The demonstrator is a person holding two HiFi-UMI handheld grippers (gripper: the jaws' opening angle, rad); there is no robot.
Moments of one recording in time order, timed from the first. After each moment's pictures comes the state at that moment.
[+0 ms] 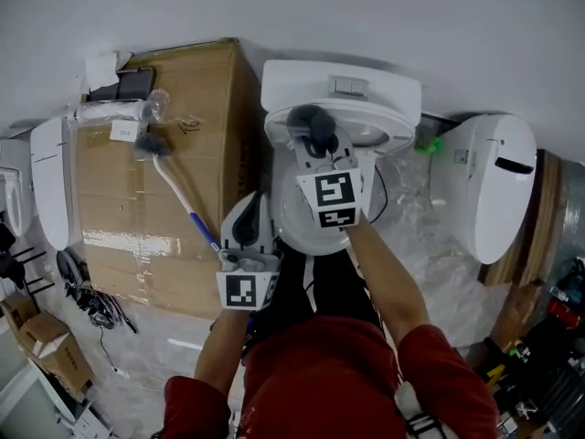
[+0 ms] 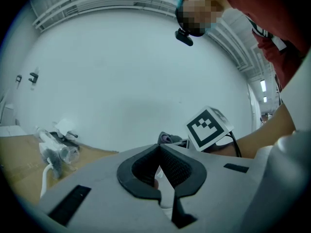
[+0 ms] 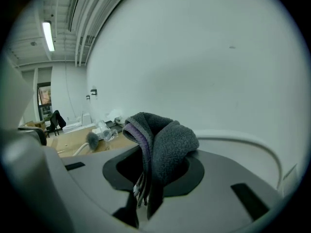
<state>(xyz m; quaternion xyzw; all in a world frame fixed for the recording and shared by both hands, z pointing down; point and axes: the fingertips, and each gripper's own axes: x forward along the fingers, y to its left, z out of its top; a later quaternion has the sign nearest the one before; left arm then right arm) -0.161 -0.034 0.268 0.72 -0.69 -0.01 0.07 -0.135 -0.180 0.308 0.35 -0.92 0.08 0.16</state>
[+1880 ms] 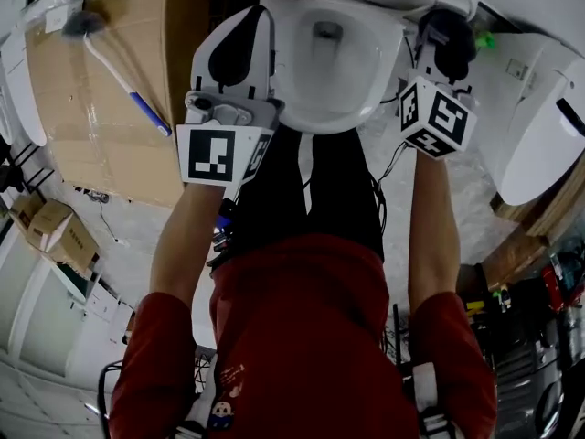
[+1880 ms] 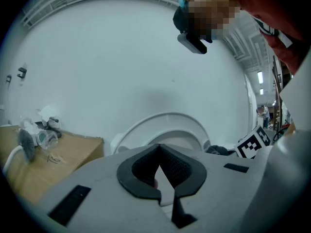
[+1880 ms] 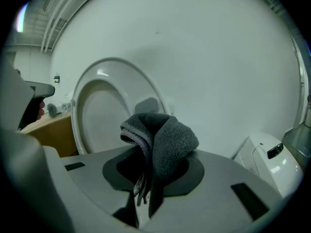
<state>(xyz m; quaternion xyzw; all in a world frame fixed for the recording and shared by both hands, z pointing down) -0.099 -0.114 0.344 0.74 -0.67 0.05 0.07 0.113 -0.217 0.446 0.53 -0.82 0.10 0.19</state>
